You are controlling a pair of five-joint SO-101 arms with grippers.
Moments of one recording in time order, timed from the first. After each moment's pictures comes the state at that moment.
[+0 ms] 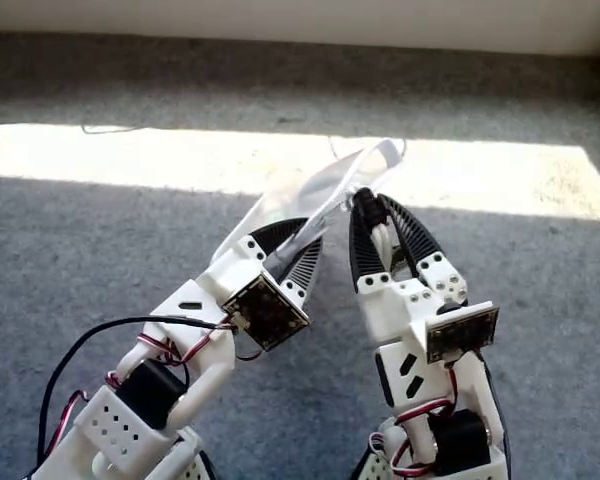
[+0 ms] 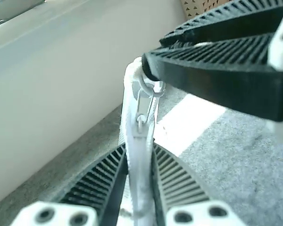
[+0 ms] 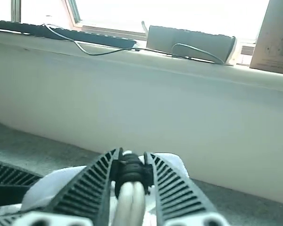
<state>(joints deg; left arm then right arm) 29.5 -73.6 69.2 26.8 -16.6 -14.9 -104.3 76.4 24.0 8.6</state>
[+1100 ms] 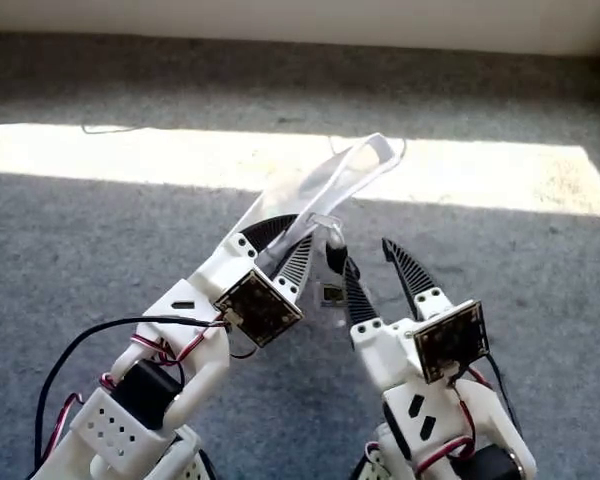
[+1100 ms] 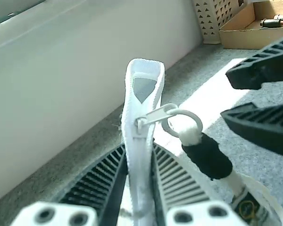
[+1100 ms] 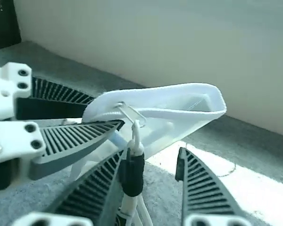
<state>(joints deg) 27.8 -73.6 69.2 27.5 -16.4 -25.5 -105.0 61.8 59.6 9.9</state>
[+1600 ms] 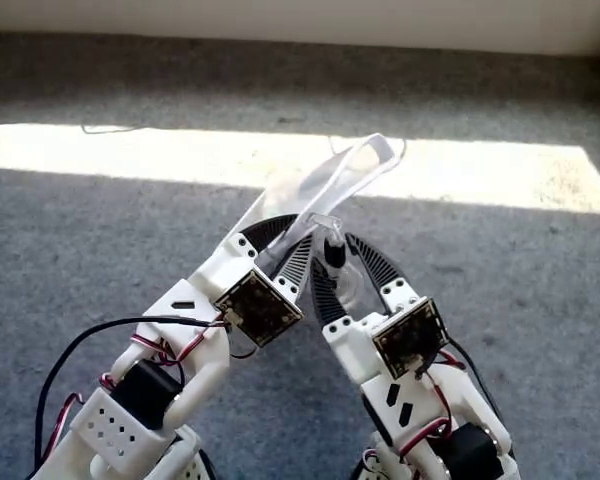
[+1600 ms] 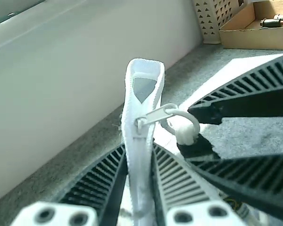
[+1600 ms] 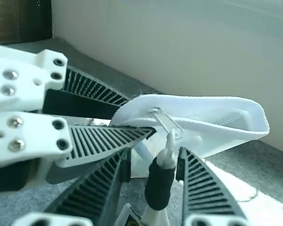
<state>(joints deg) 27.8 -73.6 69.2 27.5 -16.4 -31.4 -104.9 70.1 49.2 13.2</state>
